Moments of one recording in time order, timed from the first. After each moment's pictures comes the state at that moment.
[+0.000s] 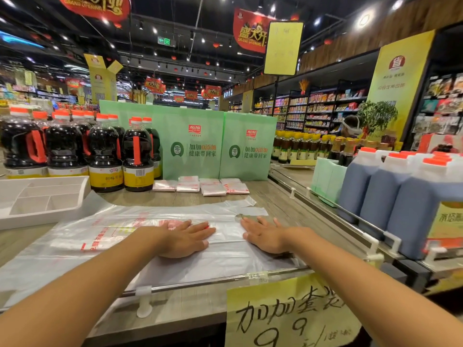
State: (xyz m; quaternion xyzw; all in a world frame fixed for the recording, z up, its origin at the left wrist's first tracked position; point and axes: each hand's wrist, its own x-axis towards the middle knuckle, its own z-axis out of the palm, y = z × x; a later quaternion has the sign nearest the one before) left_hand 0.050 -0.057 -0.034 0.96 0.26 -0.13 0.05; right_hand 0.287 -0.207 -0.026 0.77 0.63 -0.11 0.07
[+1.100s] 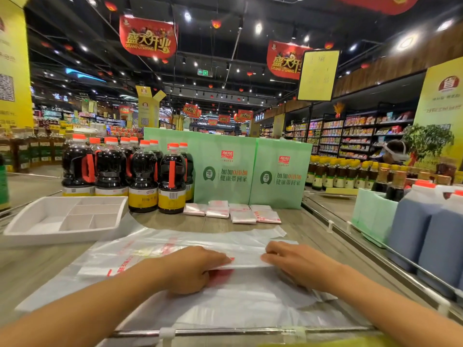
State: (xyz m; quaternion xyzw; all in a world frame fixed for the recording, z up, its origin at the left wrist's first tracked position) left_hand 0.008 -0.046 -0.026 0.99 0.14 0.09 0.02; right_hand 0.304 -0.190 -0.019 0.53 0.82 0.23 0.02
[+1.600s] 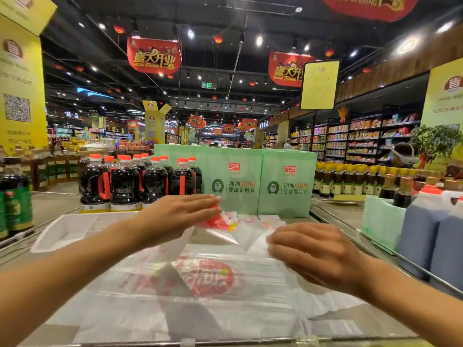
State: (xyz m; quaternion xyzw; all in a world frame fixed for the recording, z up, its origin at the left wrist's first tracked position) left_hand -0.060 -0.022 0.087 0.91 0.00 0.27 -0.31; right_hand 0.221 -0.247 0.070 0.24 0.82 0.45 -0.24
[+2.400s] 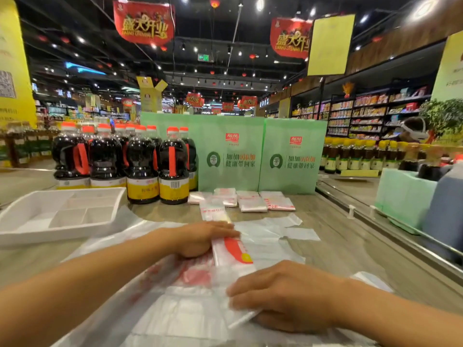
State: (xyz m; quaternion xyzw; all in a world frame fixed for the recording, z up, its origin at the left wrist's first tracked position) left_hand 0.055 0.045 -0.043 0.99 0.09 0.09 -0.05; right_hand 0.219 -0.194 -0.021 0.37 0.92 0.11 -0.08
